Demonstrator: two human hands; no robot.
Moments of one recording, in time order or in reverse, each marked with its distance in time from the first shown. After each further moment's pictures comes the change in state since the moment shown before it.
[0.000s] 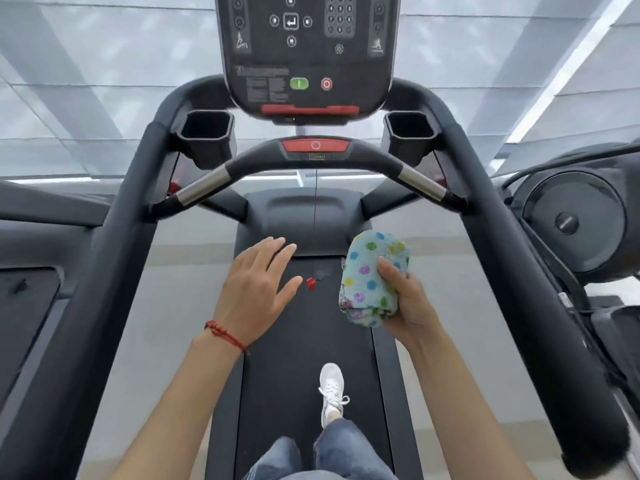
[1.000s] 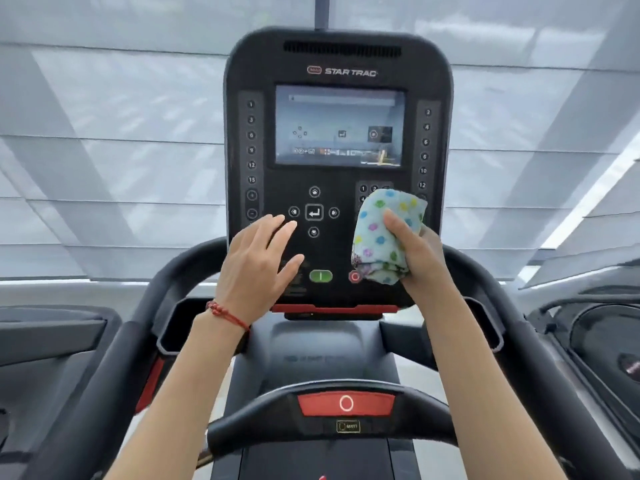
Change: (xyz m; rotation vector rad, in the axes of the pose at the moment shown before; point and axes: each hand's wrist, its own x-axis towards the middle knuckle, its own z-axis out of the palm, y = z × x) left_hand 0.385 -0.183 0.010 0.095 0.265 0.025; right_hand 0.356 -0.247 0.125 -0.243 0.085 -0.379
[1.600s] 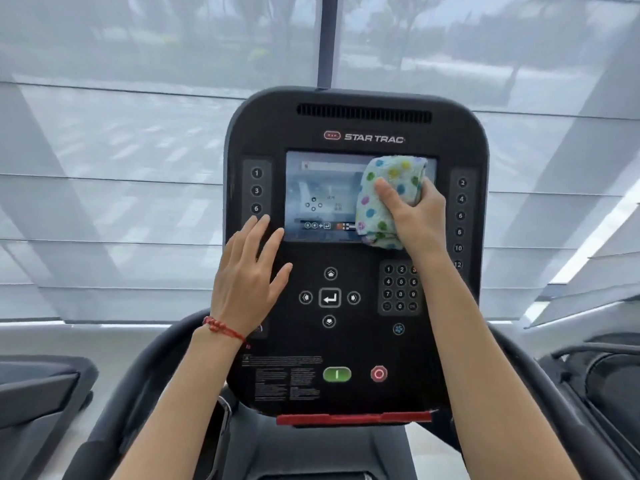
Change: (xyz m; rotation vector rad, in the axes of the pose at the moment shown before) left_hand 0.103 -0.086 0.060 0.050 0.179 -0.008; right_hand 0.159 -0.053 0.066 -0.528 0.192 -0.470
